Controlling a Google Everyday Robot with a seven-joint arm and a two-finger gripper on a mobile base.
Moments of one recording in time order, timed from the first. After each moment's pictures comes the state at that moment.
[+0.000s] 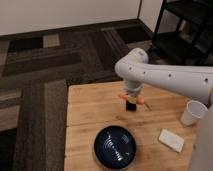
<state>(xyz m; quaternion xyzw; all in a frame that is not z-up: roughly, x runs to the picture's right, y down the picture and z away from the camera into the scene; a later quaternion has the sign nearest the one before) 0.115 0.047 0.728 -0.25 0.10 0.11 0.96</state>
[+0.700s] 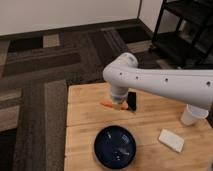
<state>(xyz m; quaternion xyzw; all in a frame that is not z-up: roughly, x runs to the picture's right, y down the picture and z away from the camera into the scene) 0.063 0.067 0.708 -0.27 0.03 0.06 0.96</state>
